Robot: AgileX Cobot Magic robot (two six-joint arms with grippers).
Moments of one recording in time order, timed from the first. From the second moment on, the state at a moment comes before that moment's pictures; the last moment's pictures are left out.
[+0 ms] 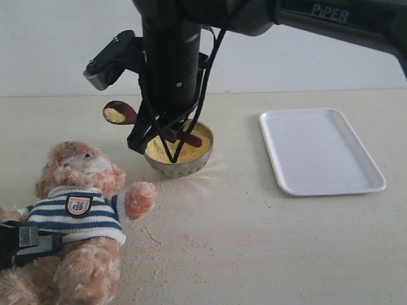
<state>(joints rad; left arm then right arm) 0.04 1.20 -0.23 -1.54 0.57 1.33 0.85 2.10 -1.98 -0.14 1.22 -0.29</state>
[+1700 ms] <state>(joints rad) 0.04 1.20 -0.23 -1.54 0.57 1.33 1.08 2.10 -1.83 -0.42 1.10 -0.29</state>
